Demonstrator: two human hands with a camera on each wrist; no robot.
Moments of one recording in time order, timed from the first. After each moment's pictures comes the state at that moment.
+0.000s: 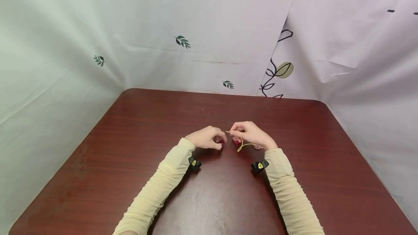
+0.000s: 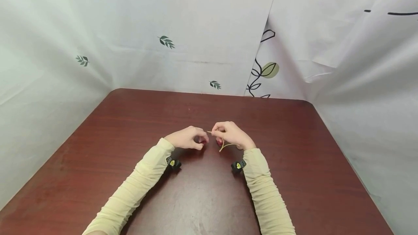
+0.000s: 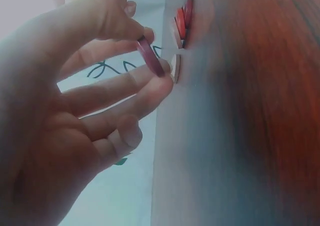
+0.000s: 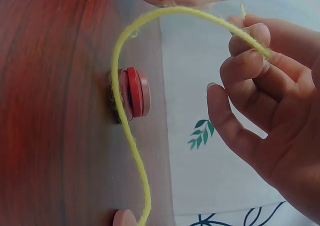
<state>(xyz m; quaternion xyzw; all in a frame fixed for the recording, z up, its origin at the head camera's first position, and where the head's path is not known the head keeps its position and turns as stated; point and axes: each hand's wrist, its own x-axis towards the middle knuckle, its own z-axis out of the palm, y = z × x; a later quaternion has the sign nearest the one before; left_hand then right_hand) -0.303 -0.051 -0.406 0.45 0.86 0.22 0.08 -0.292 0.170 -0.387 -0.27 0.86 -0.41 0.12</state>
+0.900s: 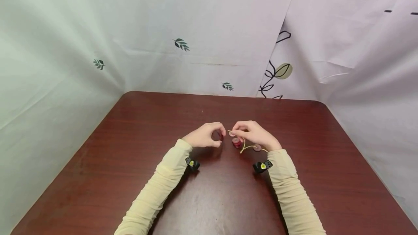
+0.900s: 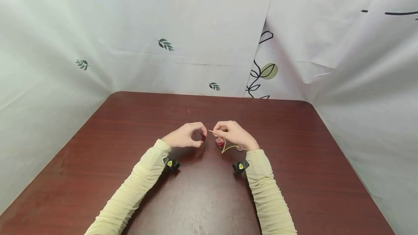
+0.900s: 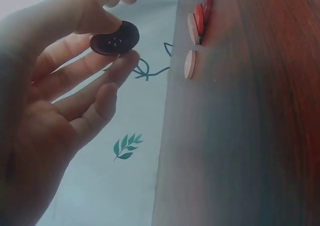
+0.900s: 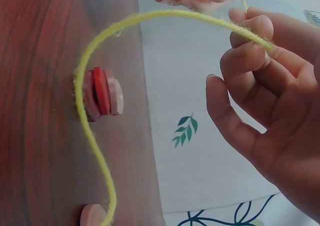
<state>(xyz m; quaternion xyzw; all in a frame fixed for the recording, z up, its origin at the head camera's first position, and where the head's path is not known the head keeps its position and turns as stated) -0.303 -0.057 -0.400 0.42 0.85 0.32 0.02 -0.288 0.179 -0.377 -0.25 0.87 -0.42 0.11</state>
